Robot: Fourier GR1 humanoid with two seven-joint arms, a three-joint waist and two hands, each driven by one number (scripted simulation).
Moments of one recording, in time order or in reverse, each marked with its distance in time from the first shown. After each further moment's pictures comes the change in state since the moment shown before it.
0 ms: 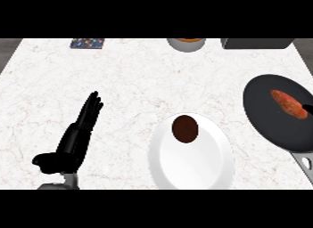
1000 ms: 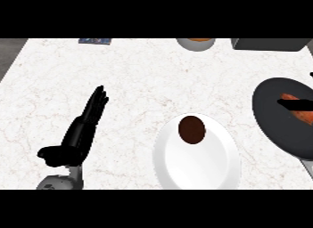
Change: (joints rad) left arm -0.060 -0.002 -0.012 0.022 0.010 -0.008 0.004; right arm -0.119 0.029 0.325 0.009 0.459 -0.296 0.500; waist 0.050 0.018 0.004
